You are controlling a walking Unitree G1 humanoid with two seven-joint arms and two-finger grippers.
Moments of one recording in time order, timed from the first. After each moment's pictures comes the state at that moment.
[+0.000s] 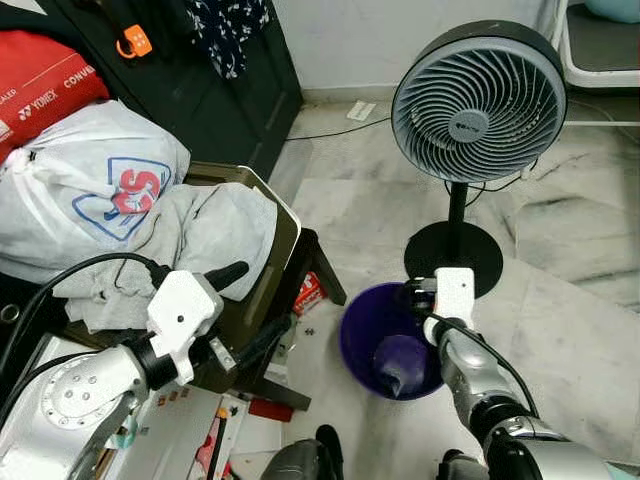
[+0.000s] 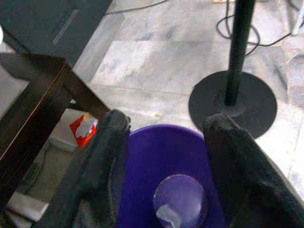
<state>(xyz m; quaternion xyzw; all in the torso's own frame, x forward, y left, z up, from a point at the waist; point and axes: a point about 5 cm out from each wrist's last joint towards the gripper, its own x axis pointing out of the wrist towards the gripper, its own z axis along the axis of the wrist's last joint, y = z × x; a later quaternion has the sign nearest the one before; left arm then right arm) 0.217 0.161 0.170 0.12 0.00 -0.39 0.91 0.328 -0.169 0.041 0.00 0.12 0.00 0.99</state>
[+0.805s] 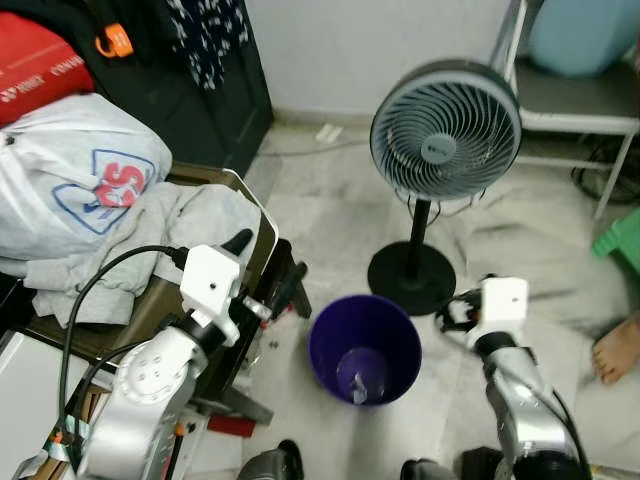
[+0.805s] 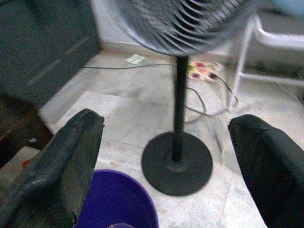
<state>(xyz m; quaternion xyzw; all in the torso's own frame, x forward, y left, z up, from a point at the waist) 0.256 0.133 0.155 0.04 -0.06 -0.25 0.97 0.290 -0.197 0.063 -0.05 0.03 0.04 1.00</state>
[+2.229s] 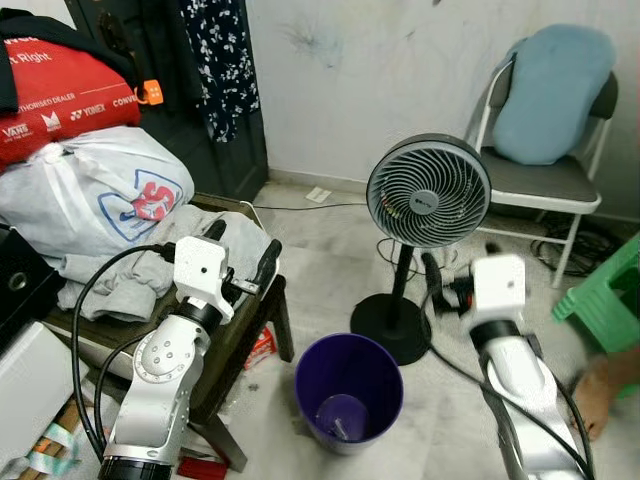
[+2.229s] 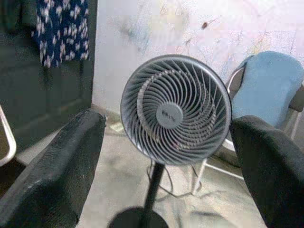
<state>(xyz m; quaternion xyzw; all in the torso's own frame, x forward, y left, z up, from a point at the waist) 0.286 0.146 0.135 0.03 -0.08 -0.17 0.98 0.273 -0.176 0.122 -0.11 -0.04 0.03 0.99</state>
